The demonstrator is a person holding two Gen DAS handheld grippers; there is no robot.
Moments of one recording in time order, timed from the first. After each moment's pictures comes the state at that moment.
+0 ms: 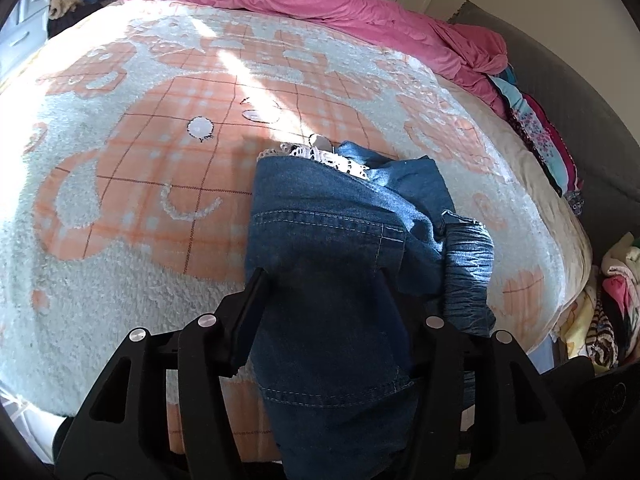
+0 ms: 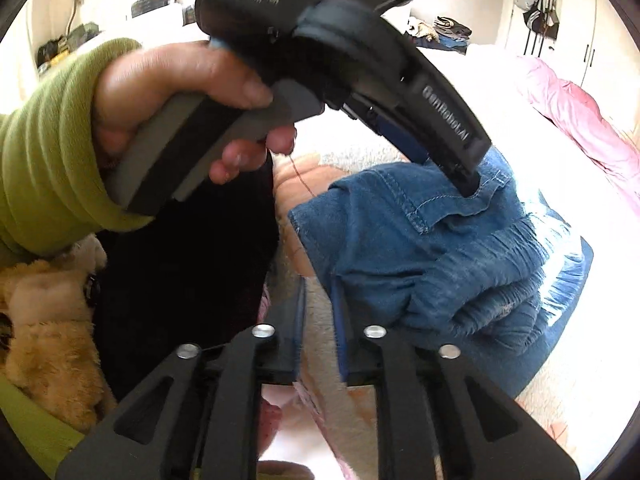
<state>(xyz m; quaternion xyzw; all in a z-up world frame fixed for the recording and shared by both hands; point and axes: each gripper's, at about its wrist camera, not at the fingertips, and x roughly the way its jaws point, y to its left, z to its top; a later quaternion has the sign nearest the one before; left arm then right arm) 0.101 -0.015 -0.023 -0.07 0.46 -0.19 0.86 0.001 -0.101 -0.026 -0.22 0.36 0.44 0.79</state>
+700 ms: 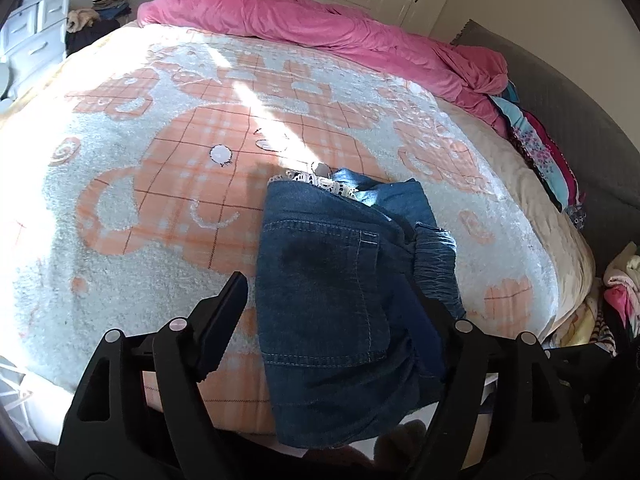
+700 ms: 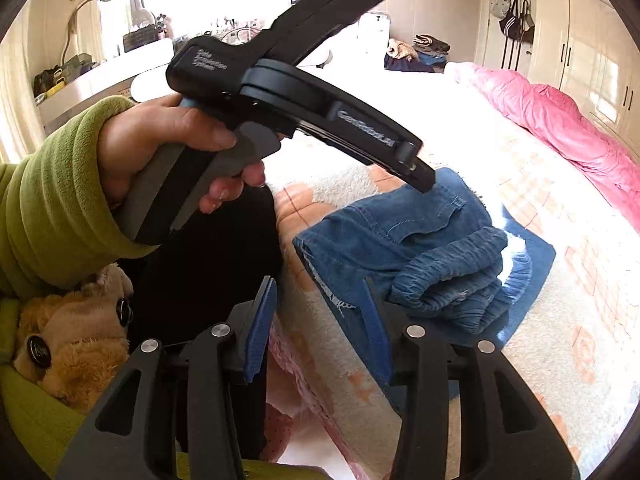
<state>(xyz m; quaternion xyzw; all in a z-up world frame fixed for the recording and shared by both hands) 0.069 -0.008 0.012 -0.08 0.43 -0.17 0.88 -0.031 -0.137 0.023 -0.19 0.33 0.43 0.82</state>
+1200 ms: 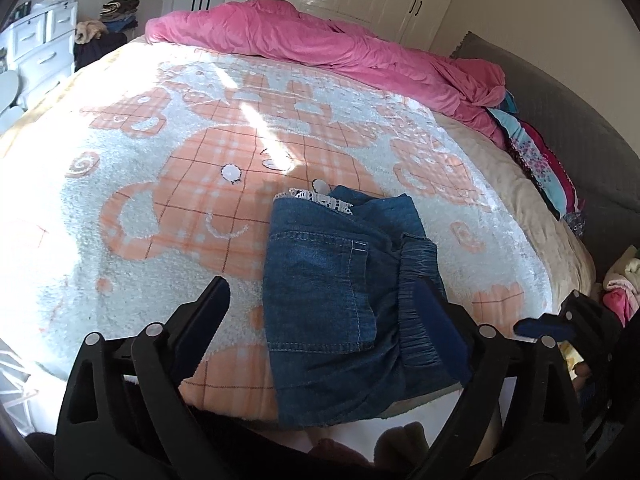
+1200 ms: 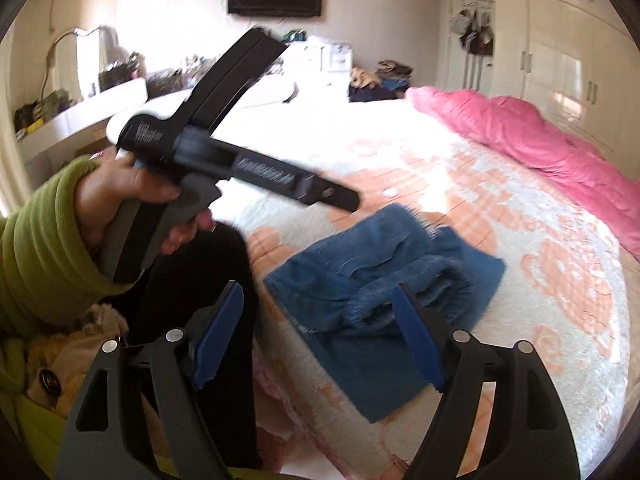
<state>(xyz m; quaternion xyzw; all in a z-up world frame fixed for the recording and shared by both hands) 0.049 -0.001 0.035 -0.08 0.40 -0.16 0.90 -0.028 -0.163 0.052 -0.14 0.29 0.38 0.87</state>
